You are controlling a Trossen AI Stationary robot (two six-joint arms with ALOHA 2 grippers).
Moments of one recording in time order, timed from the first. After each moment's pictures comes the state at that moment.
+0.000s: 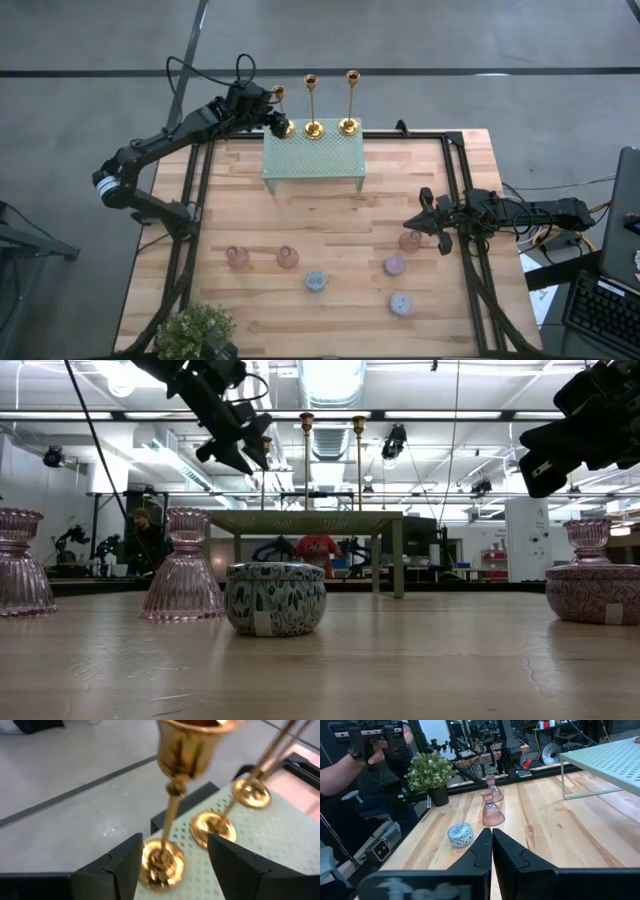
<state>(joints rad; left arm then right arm) 0.68 1.35 1.25 -0.45 -0.17 -0.19 0.02 0.15 0.06 0.03 -0.16 0.27</state>
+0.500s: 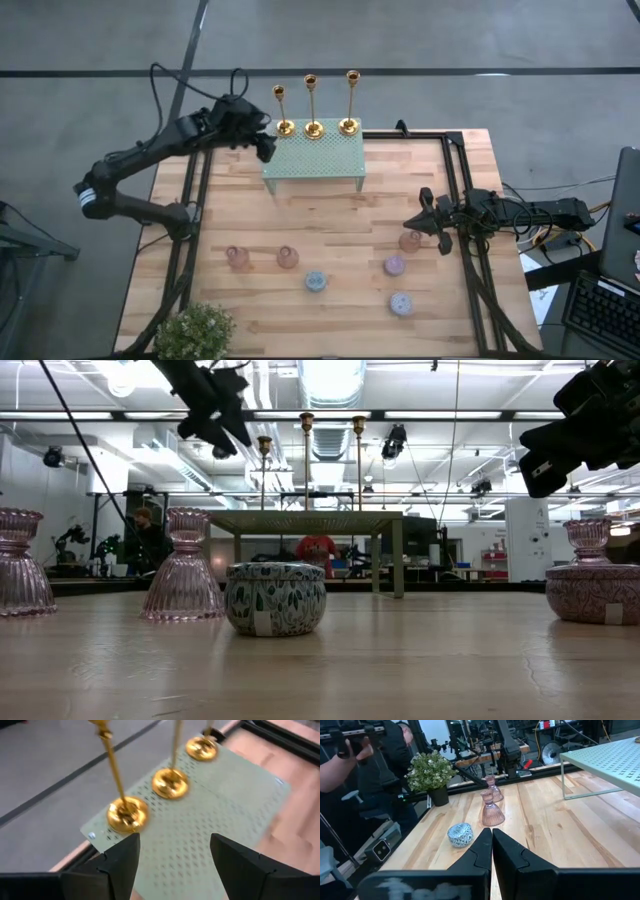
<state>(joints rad) 0.55 1.18 1.25 -0.71 -0.14 -0.14 0.02 0.15 0.06 0.03 -0.16 0.27</state>
